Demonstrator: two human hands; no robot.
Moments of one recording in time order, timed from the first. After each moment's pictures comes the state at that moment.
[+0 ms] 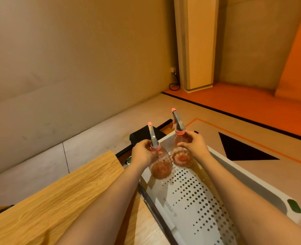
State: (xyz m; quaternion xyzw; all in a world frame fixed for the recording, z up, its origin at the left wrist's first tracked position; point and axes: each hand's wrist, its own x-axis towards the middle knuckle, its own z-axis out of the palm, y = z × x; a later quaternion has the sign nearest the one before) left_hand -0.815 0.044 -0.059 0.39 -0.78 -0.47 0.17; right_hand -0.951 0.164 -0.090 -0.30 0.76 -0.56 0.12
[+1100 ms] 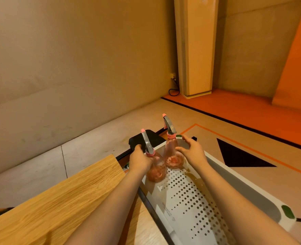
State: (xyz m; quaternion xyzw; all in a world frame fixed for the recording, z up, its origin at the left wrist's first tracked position) left_hand -0.804 0.049 -0.050 0.44 -0.79 -0.41 0.15; right_hand -0.938 0.163 -0.085 -0.27 0.79 -0.55 0.12
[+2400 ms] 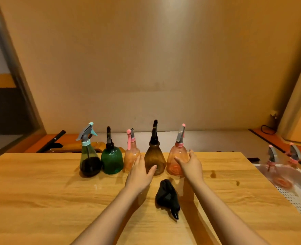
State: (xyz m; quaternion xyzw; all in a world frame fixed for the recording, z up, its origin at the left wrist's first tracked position) left_hand -0.250 0.070 0.040 0.55 -0.76 -0.22 0.26; right_hand -0.428 0.090 0.041 -0.44 0.75 -0.46 0.18
